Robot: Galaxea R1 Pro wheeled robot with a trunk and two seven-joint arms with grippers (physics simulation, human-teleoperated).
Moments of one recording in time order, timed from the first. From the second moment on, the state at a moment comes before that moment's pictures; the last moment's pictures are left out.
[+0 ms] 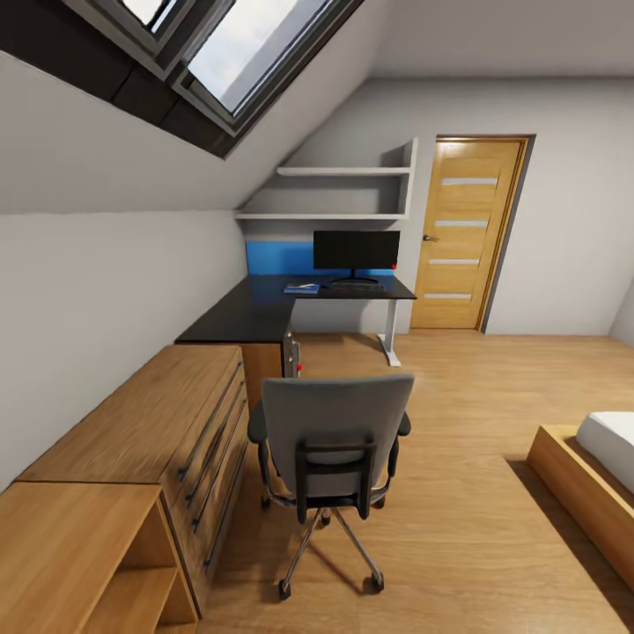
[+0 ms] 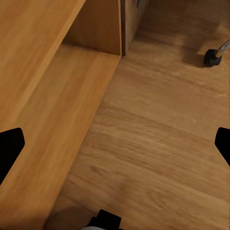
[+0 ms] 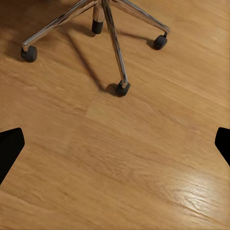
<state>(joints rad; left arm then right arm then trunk) -0.04 -0.06 -0.14 -0.18 0.34 -0.61 0.24 -0.24 -0.01 0.81 0.01 -0.33 -0.67 -0.17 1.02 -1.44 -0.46</state>
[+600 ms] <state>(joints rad) -0.04 -0.06 -0.14 -0.42 0.35 -0.24 0.23 -0.25 -0.02 0.80 -0.03 -0.34 -0.68 -0.19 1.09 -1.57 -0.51</state>
